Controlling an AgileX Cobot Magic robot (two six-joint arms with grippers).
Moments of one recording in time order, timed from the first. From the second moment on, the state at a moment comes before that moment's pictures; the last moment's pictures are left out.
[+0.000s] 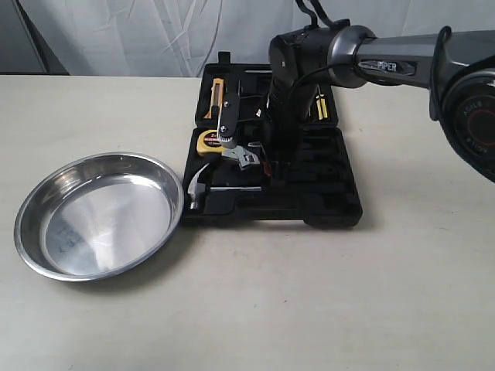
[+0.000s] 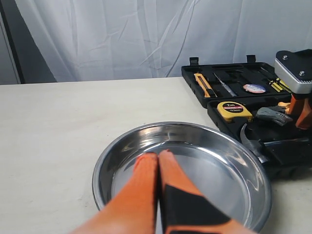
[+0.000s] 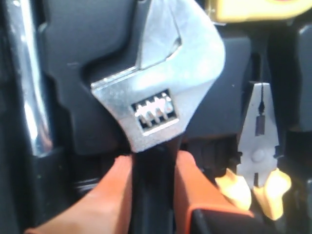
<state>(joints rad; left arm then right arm) -0.06 0.01 -0.01 -0.05 0.24 -0.02 0.51 2.29 -1.77 0.03 0.91 -1.03</state>
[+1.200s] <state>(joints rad) -0.06 0.01 -0.01 -0.05 0.24 -0.02 0.51 2.24 -1.77 0.10 0.88 -0.99</state>
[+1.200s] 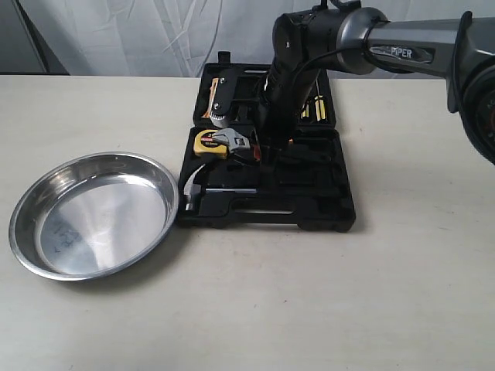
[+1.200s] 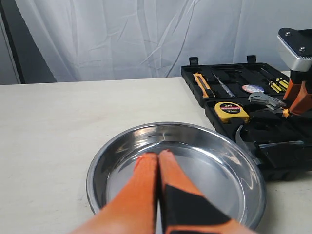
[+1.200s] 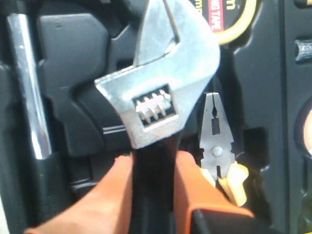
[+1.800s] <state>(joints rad) -0.06 0.01 -0.01 -0.05 0.24 -0.02 0.61 2.18 -1.77 0.14 0.87 -0.99</state>
